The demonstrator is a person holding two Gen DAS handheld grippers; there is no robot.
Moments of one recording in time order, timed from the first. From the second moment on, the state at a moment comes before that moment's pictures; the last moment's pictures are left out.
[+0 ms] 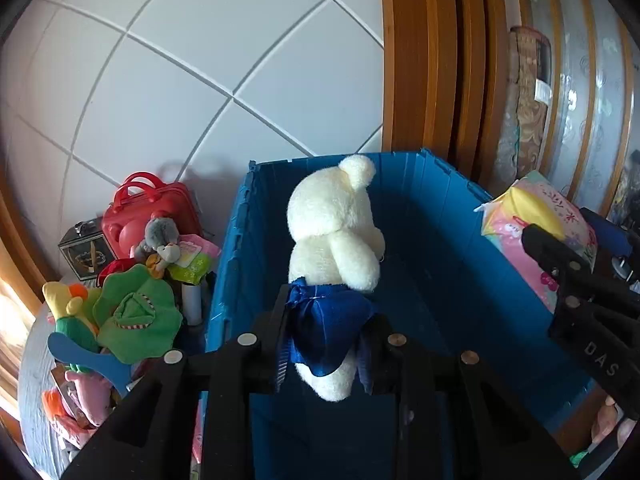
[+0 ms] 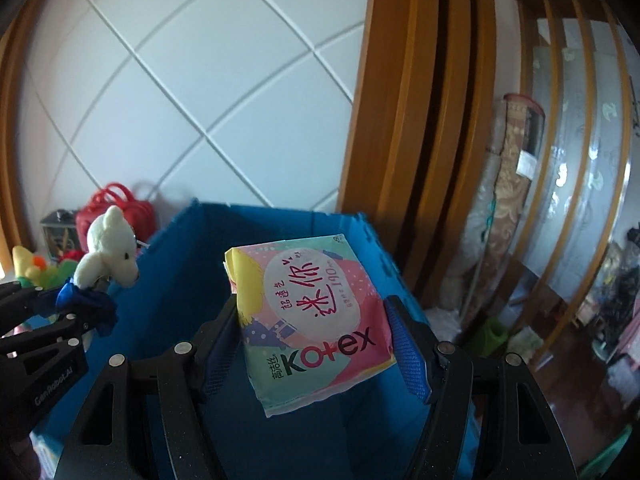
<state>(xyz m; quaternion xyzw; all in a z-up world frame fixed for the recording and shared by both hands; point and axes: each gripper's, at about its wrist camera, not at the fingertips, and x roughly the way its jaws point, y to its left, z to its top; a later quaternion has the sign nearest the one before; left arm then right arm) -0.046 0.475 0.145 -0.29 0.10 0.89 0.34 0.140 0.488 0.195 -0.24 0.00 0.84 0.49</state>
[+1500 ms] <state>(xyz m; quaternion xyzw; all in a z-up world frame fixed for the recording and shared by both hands) -0.060 0.536 0.082 -0.46 0.18 0.79 0.35 0.130 0.585 0.136 -0.42 0.04 0.78 0.47</state>
